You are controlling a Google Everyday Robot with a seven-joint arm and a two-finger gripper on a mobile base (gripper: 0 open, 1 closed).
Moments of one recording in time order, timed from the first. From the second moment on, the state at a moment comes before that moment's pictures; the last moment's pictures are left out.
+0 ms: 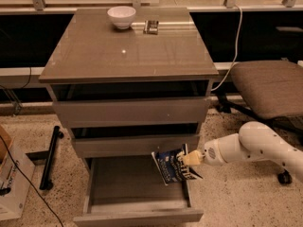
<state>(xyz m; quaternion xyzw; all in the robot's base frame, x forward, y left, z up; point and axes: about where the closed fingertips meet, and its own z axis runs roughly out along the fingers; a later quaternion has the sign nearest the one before) 0.515 -0.148 0.565 -0.18 0.91 0.34 0.18</state>
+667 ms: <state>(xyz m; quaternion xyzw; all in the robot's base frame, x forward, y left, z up) 0.526 -0.163 0.695 -0.25 0.89 0.24 0.29</state>
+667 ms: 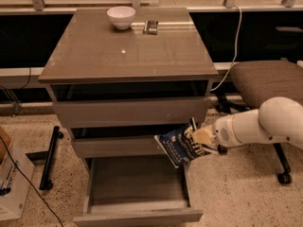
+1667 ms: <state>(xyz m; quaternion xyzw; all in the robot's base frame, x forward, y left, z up) 0.555 -0.152 0.835 -0.29 0.86 0.19 0.38</state>
